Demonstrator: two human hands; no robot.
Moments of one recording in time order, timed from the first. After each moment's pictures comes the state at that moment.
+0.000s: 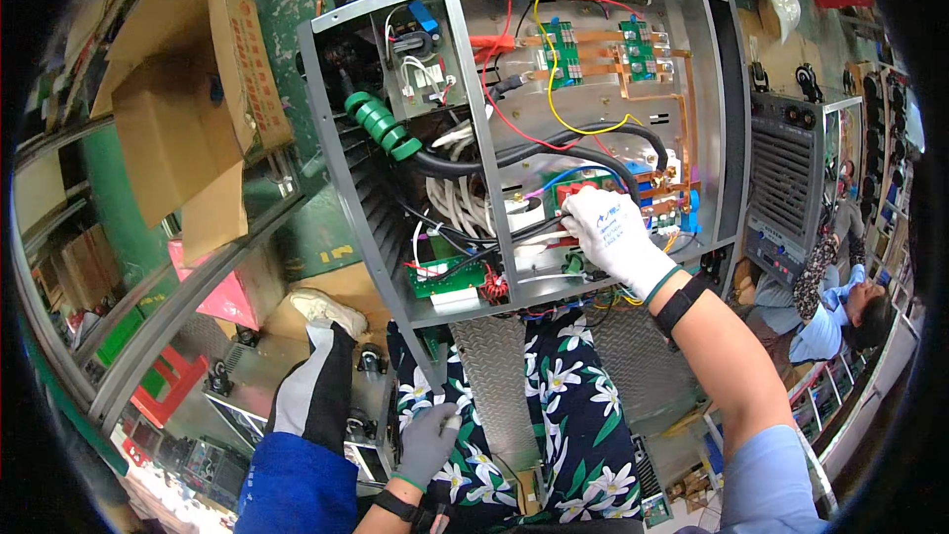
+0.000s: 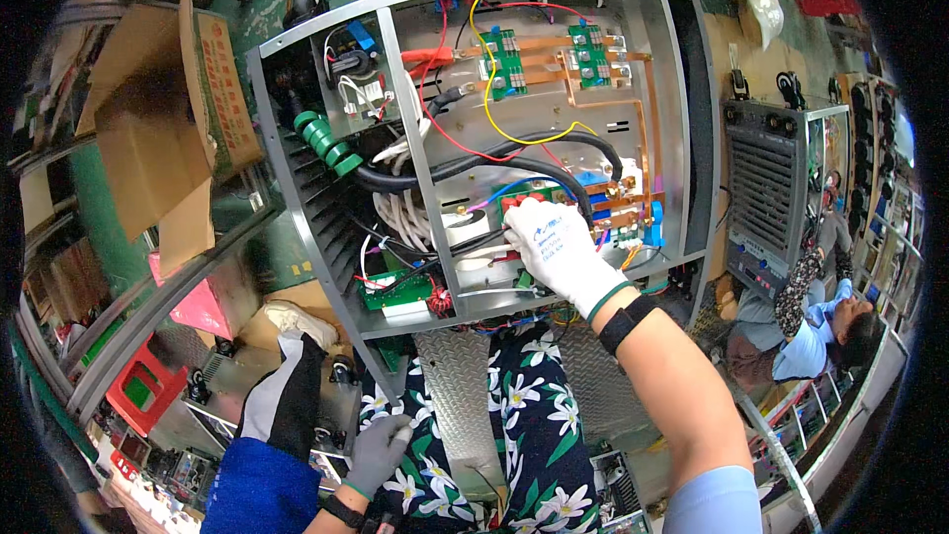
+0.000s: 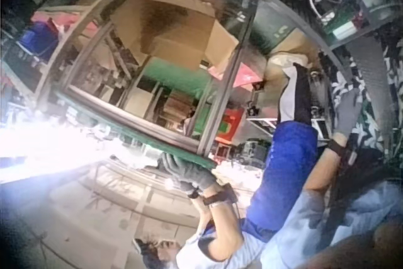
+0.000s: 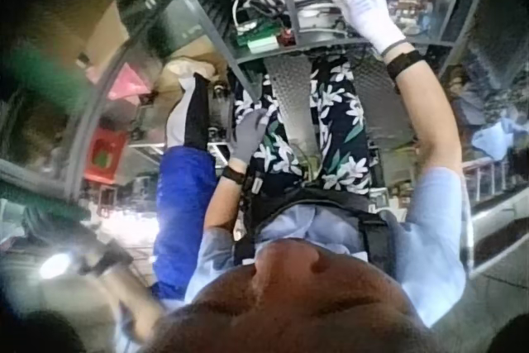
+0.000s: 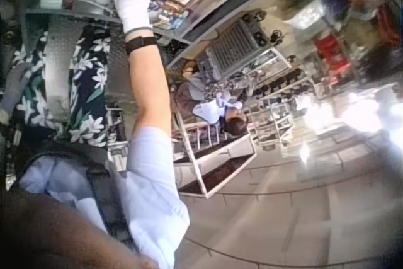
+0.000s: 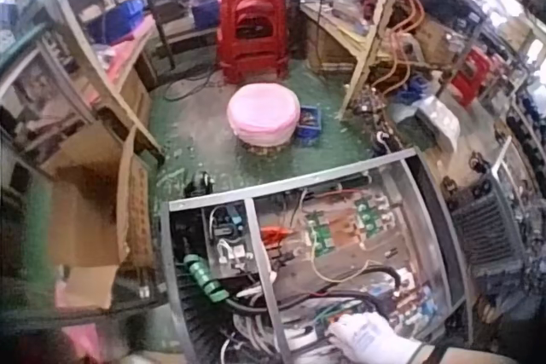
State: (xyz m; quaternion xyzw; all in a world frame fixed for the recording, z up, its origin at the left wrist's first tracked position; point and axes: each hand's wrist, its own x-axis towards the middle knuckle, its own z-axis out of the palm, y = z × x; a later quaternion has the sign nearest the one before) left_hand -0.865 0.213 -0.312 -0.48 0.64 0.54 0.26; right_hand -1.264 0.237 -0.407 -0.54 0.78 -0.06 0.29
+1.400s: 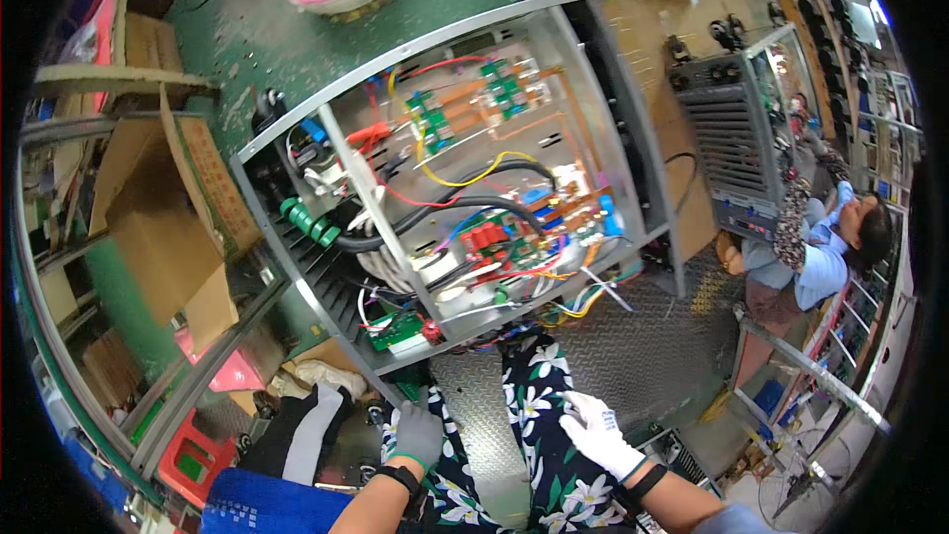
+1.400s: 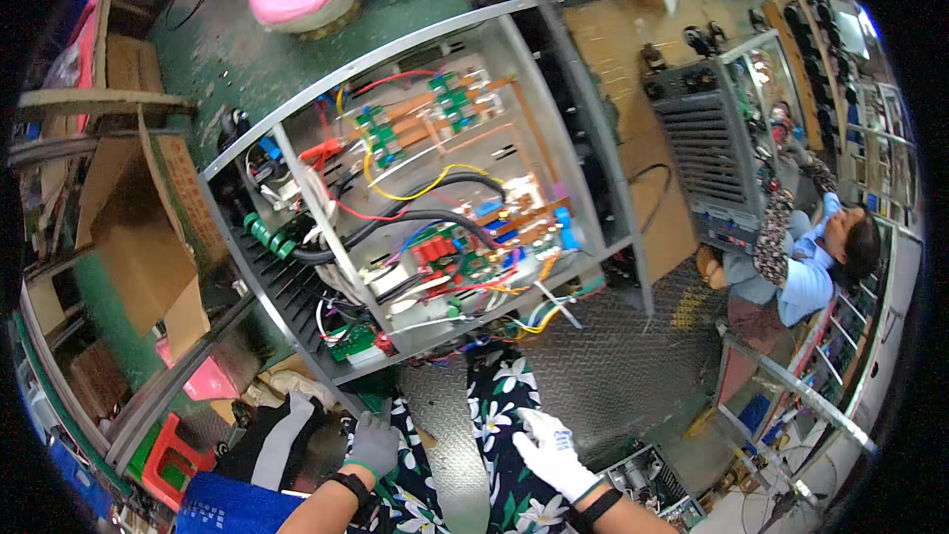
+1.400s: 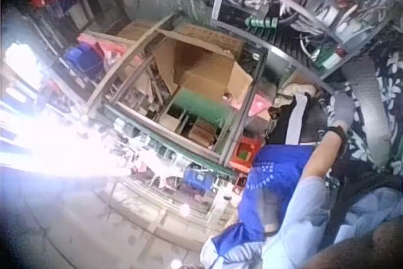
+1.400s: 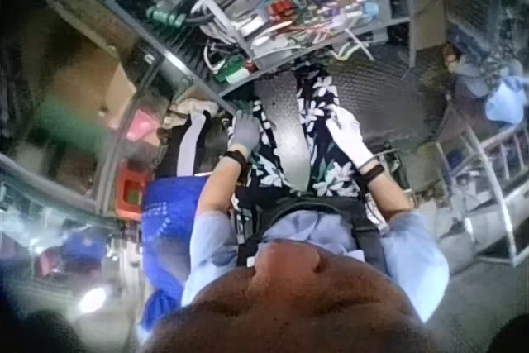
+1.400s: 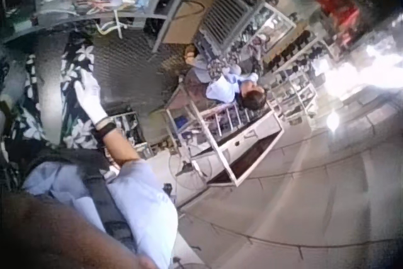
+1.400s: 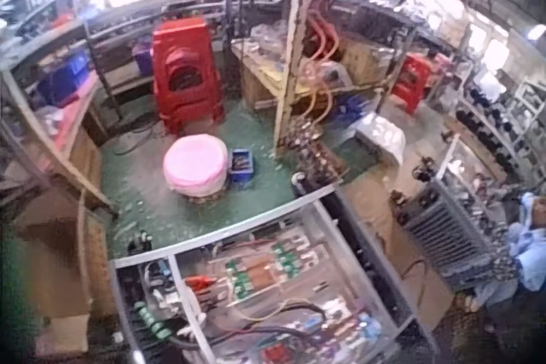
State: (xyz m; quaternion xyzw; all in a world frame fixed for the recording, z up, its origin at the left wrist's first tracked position) left_hand -0.913 0.202 -0.364 0.02 0.87 0.22 0.45; right_hand -1.107 0.454 -0.280 -0.09 0.84 -0.24 0.48
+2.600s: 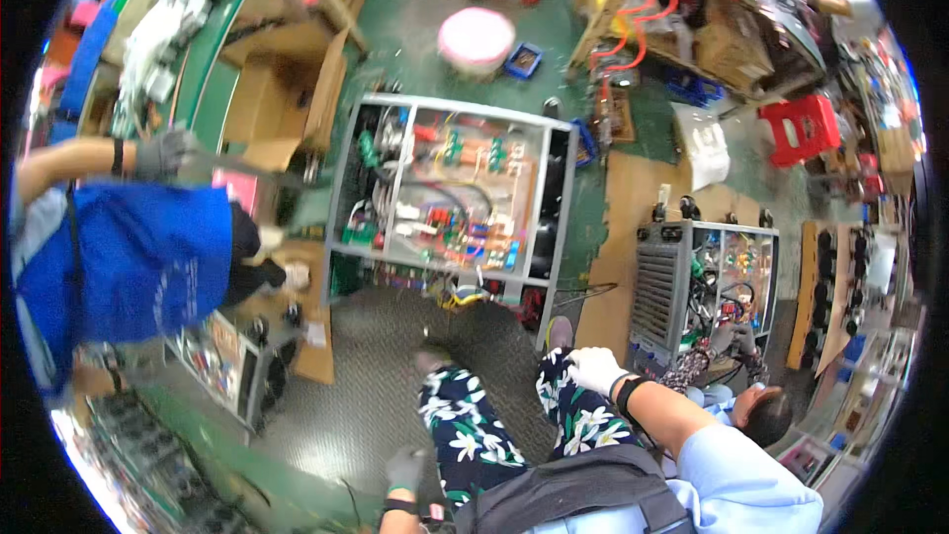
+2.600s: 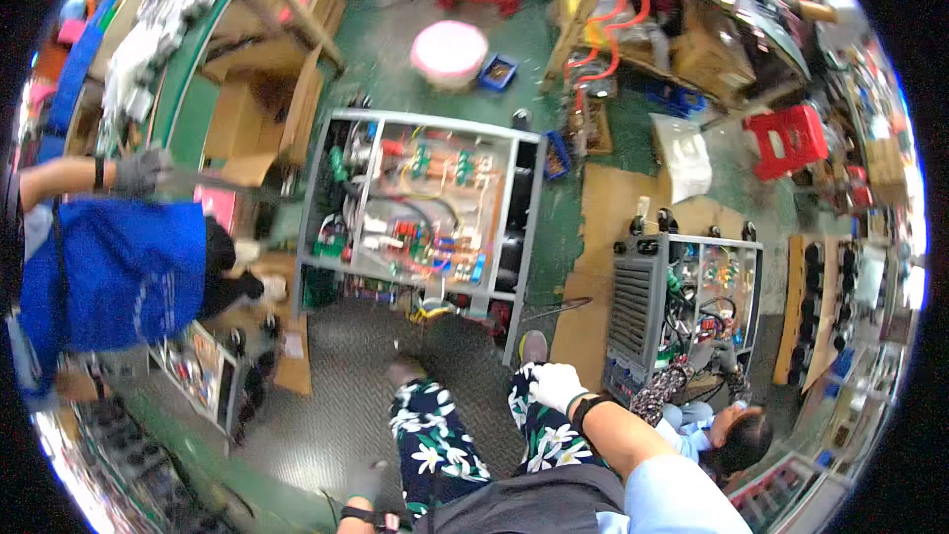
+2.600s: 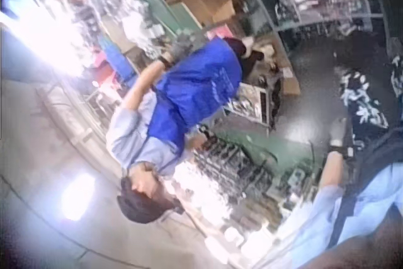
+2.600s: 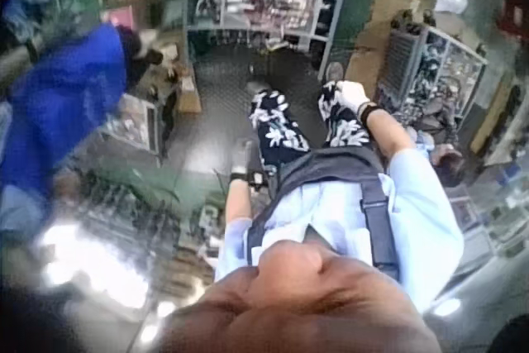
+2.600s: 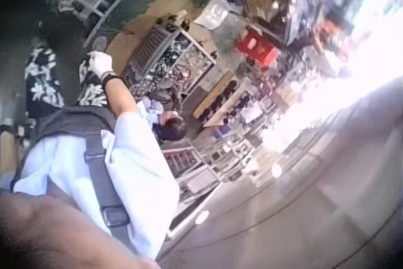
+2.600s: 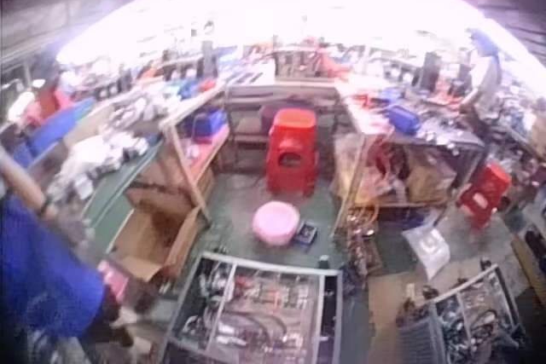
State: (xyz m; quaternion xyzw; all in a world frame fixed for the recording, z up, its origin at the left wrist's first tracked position) left_hand -0.964 0.621 -0.183 -0.70 0.53 0.41 0.26; right_hand -1.427 0.590 -0.193 -0.56 0.68 0.15 0.45
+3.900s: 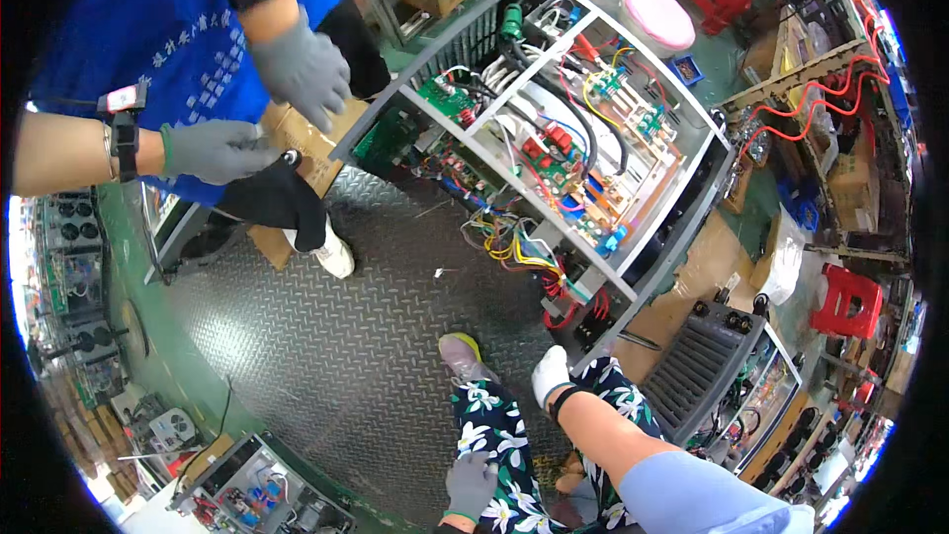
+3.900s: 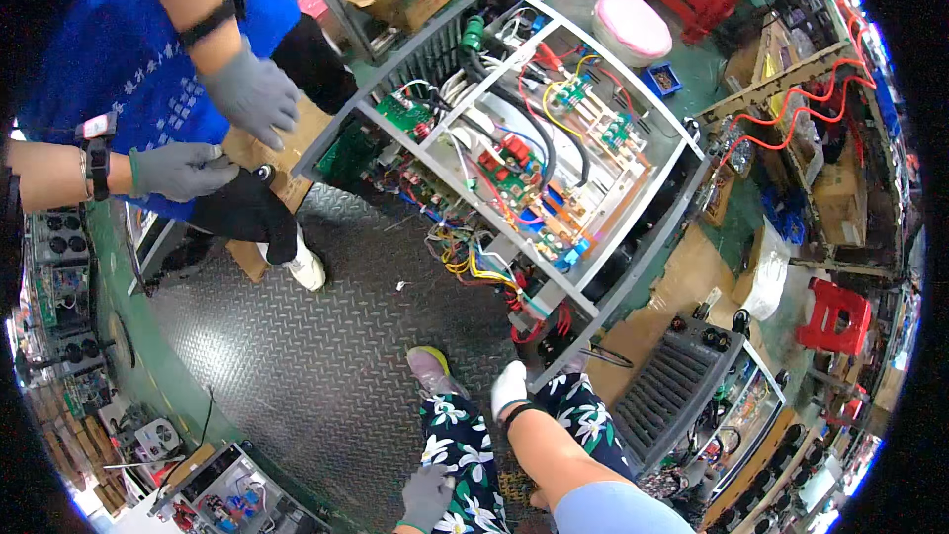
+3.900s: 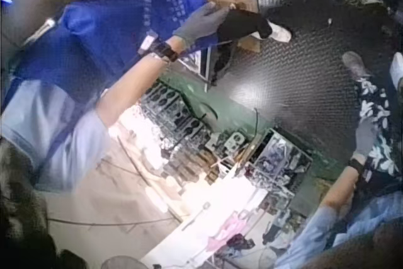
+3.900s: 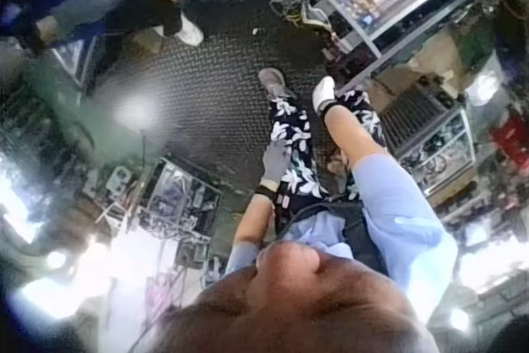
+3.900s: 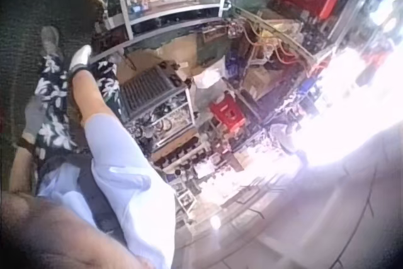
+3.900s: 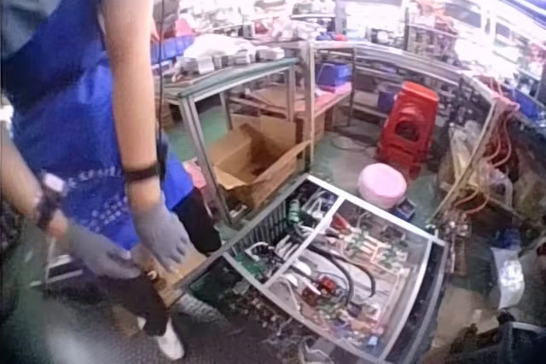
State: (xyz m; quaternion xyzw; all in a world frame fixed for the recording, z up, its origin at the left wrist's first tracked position) left_hand -1.170 0.765 -0.294 -0.74 0.47 0.47 0.09; right_hand -1.319 0.591 -0.430 -0.78 0.26 0.54 0.17
